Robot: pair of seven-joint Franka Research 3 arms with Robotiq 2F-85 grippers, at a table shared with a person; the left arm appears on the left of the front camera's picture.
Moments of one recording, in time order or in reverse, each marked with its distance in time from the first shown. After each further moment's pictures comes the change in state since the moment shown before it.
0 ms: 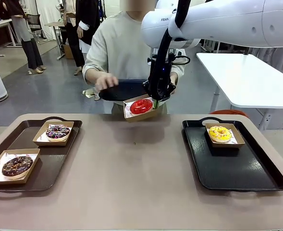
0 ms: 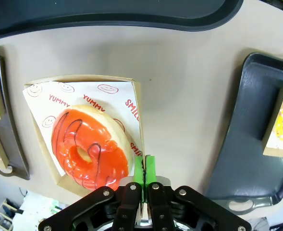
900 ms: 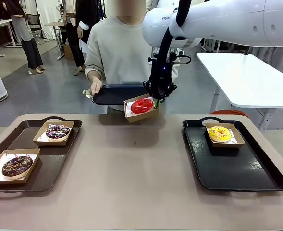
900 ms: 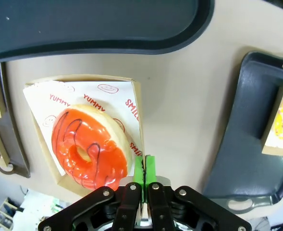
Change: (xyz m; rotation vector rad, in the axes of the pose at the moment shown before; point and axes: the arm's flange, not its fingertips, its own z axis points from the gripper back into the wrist) left arm 0.000 0.000 0.000 0.000 0.000 0.000; right arm -0.001 -0.009 0.006 0.013 0.003 -0.003
